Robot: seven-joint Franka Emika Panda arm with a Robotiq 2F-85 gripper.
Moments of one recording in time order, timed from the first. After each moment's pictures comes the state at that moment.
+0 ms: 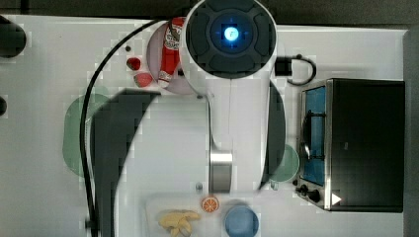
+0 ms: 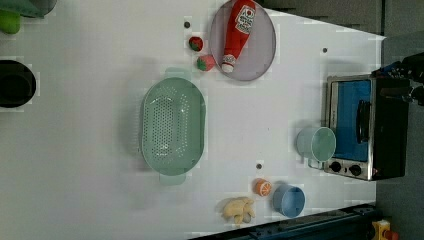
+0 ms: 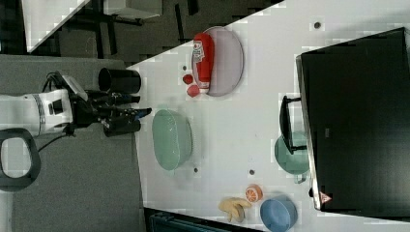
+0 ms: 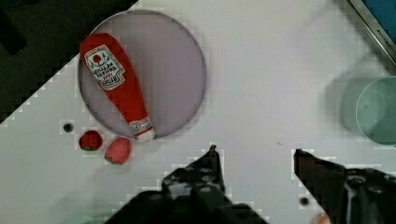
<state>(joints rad) 0.01 0.00 0.00 -1.77 0.01 0.21 -0.06</state>
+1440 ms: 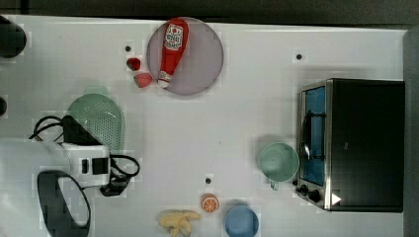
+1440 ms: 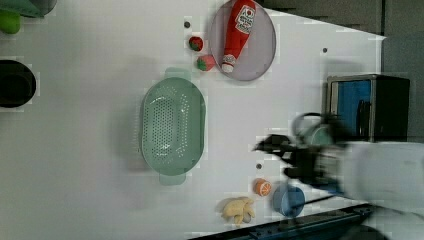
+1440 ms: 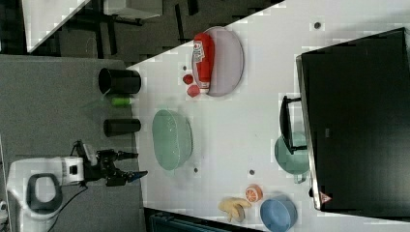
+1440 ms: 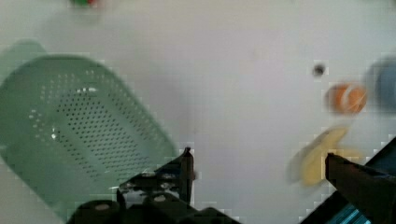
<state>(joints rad) 0.01 -0.09 0.55 -2.15 -0.02 0.36 0.49</state>
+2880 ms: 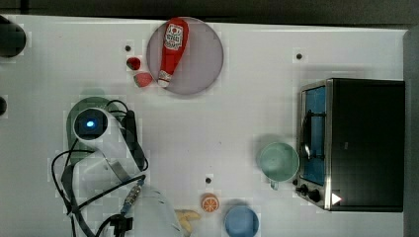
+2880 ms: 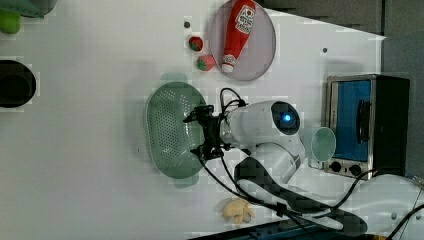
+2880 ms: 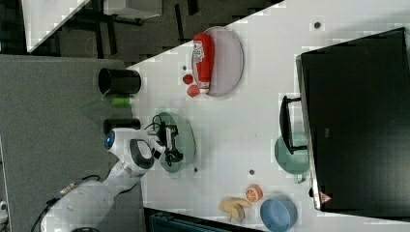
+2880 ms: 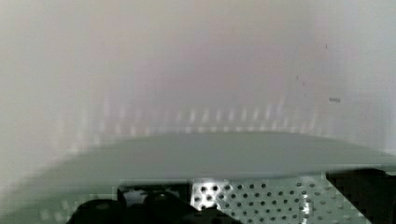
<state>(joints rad) 0.04 0.58 0.46 -2.16 -0.17 1.01 1.24</state>
